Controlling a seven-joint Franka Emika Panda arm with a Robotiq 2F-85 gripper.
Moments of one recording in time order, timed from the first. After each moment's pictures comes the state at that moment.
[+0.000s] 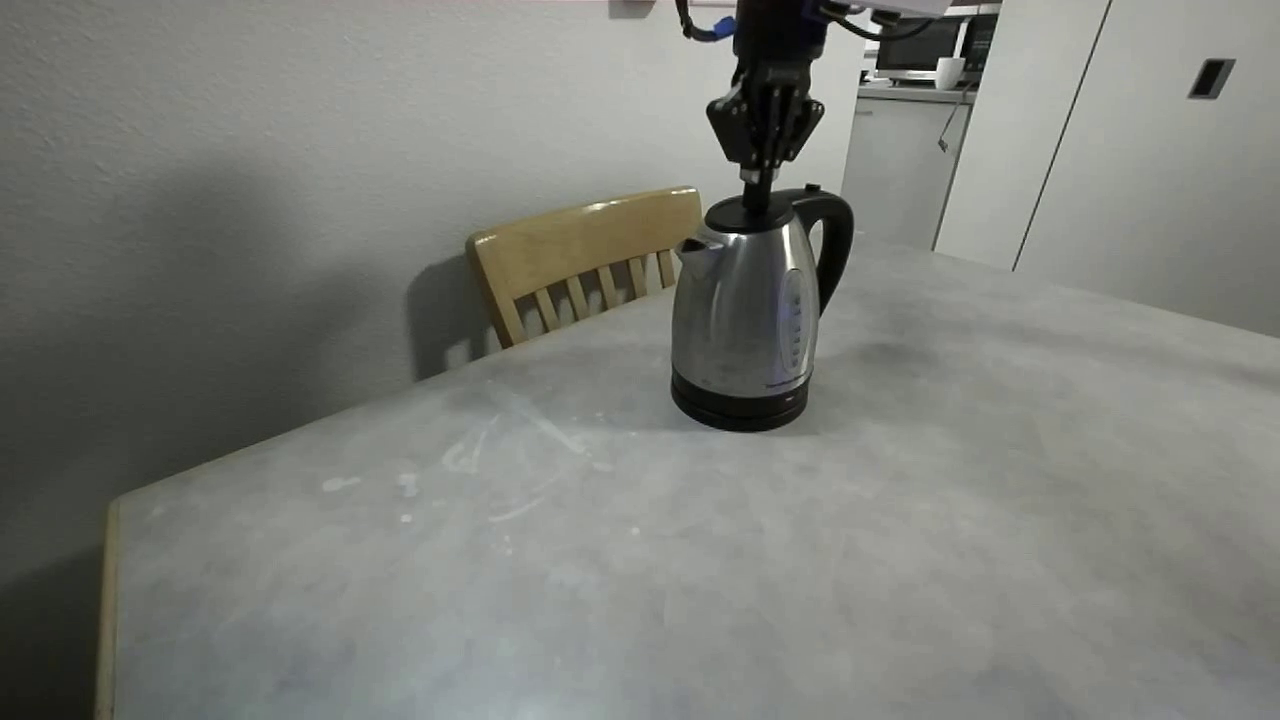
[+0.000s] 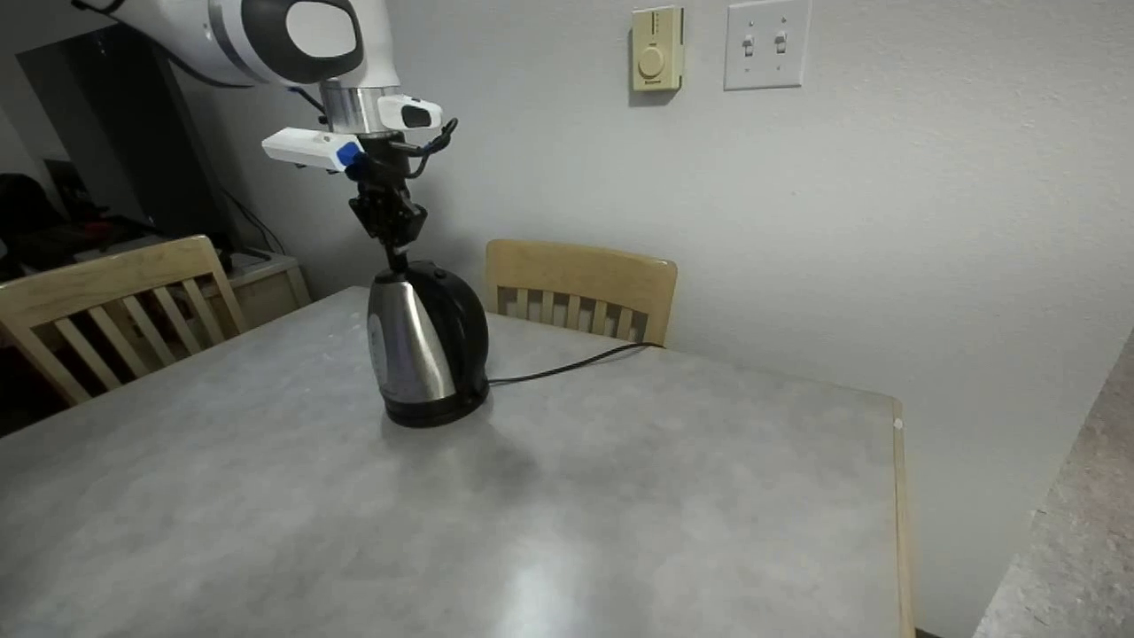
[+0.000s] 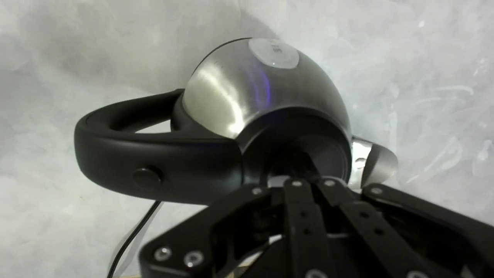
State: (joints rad) arm 0.04 0.51 0.04 -1.53 0.05 2.07 0.10
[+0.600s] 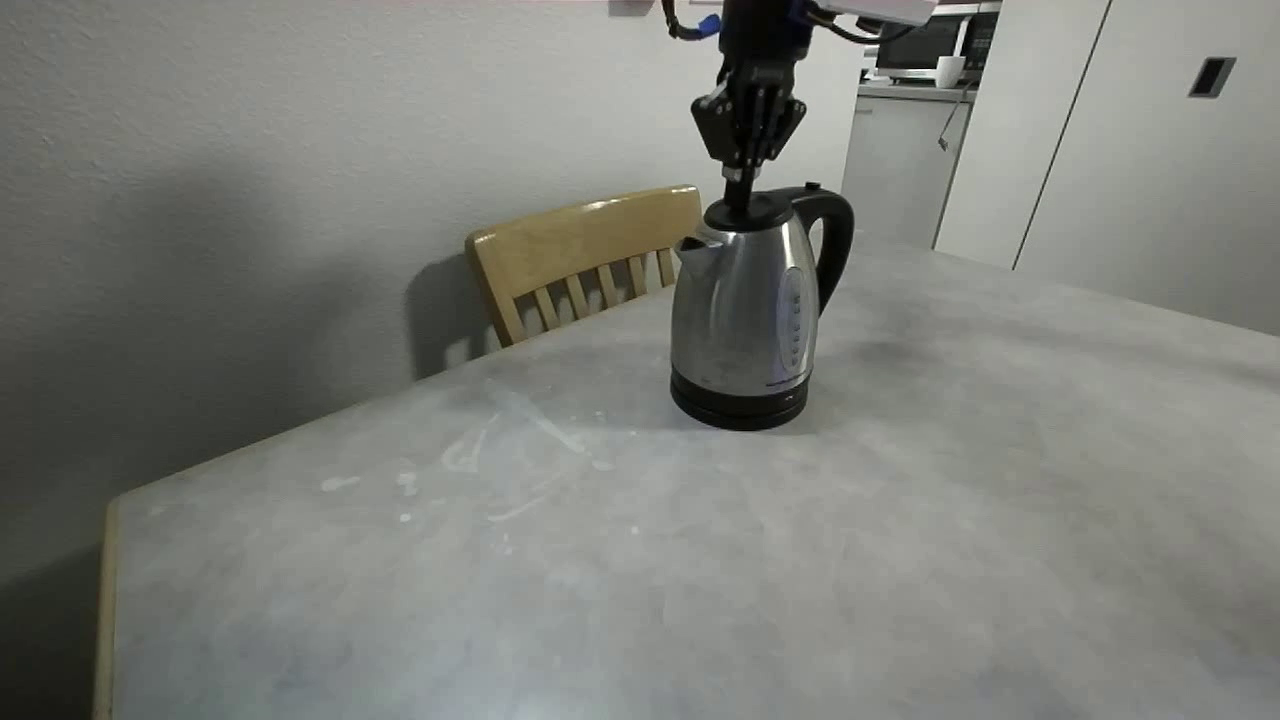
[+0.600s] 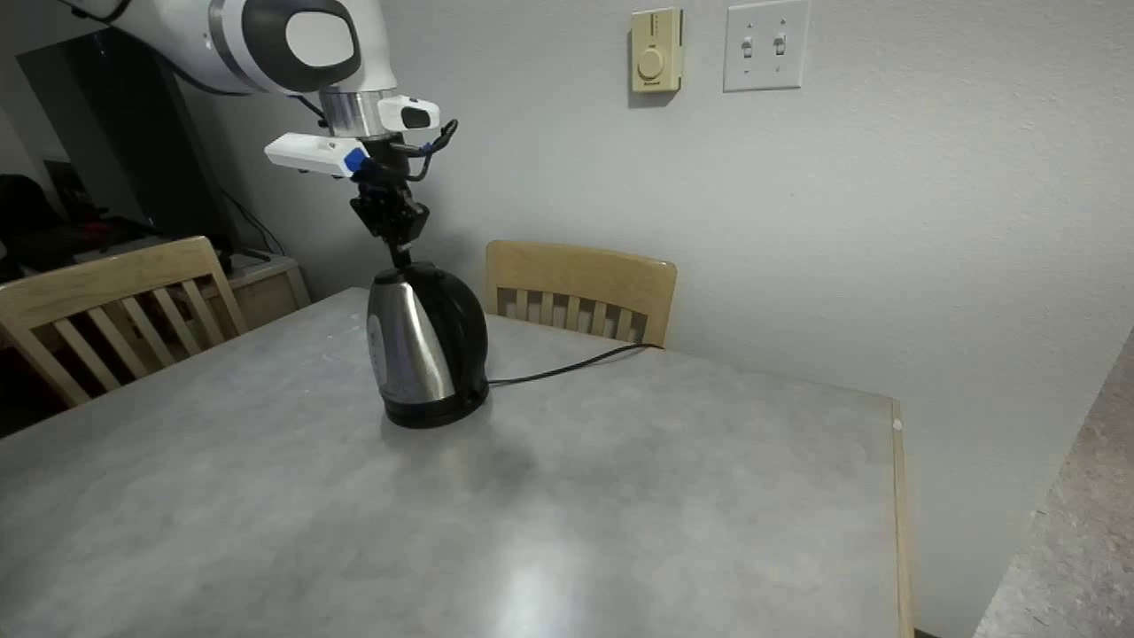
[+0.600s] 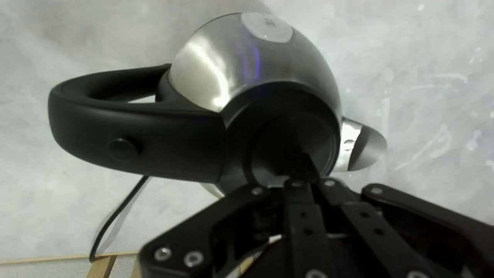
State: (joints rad) arm 0.05 0.51 0.04 -1.54 0.05 2.15 0.07
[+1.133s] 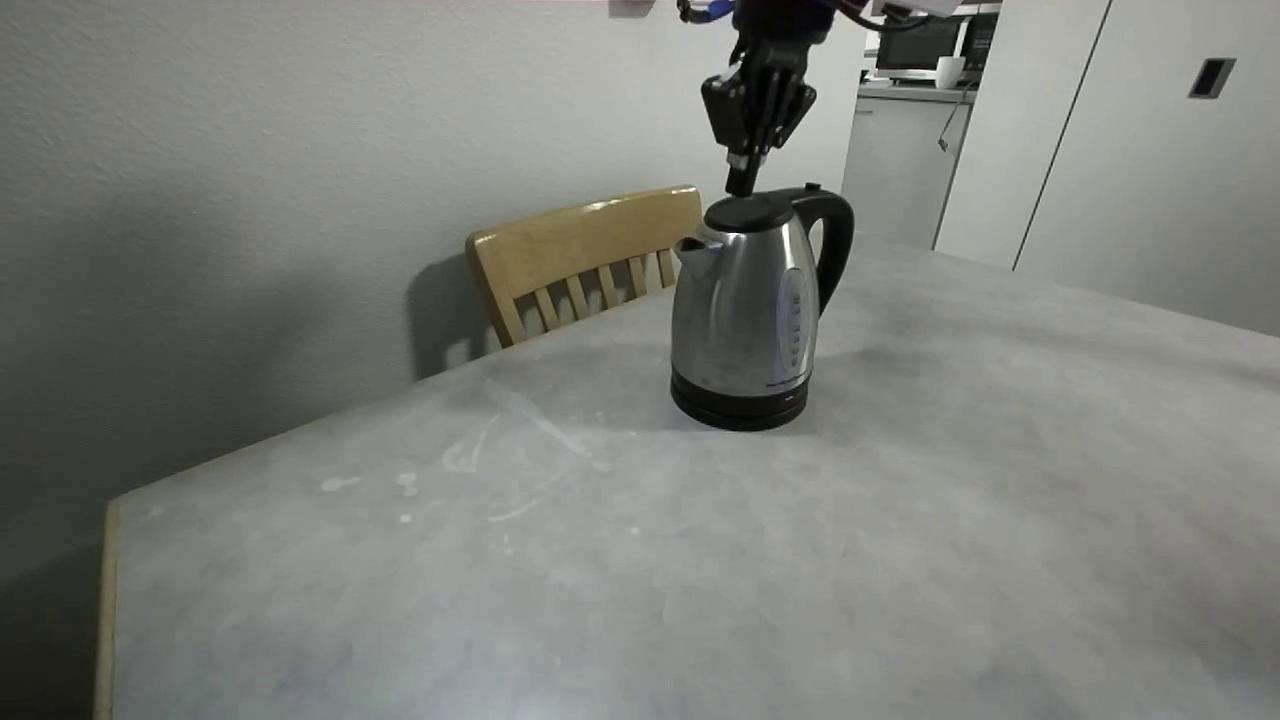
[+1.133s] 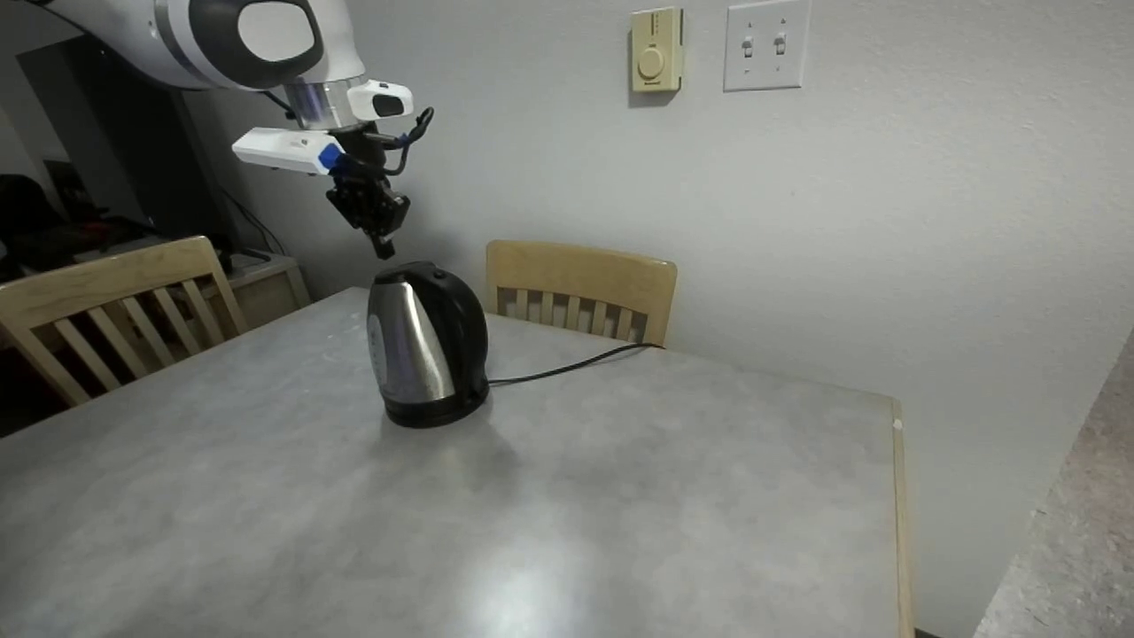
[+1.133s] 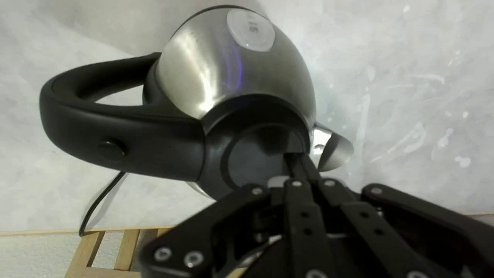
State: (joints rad) arm 0.05 0.39 0.06 -1.70 0.06 2.28 0.03
